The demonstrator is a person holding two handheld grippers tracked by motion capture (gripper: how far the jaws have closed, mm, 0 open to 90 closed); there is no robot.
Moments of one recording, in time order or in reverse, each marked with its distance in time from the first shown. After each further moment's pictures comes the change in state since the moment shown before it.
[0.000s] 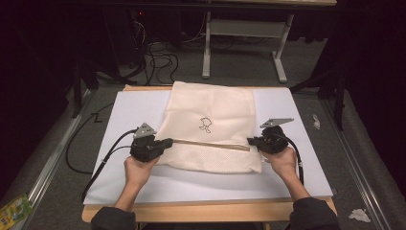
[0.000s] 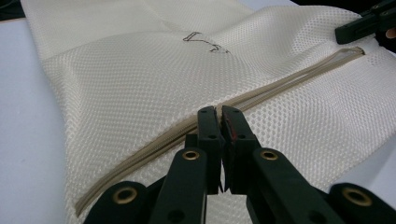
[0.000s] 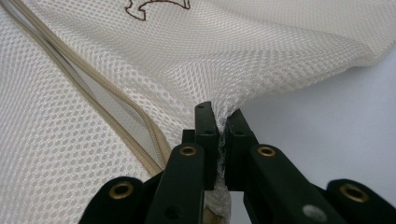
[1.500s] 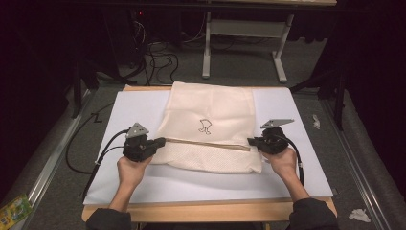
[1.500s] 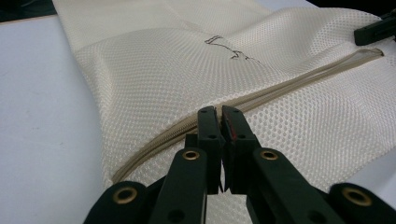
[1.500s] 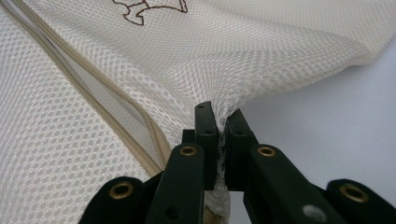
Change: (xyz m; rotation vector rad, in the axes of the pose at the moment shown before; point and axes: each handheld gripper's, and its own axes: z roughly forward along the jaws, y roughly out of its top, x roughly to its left) left arm 0.012 -0.004 -0.012 -0.003 0.045 -0.019; right arm -0.002 -0.003 0.001 -0.006 -0.008 -0.003
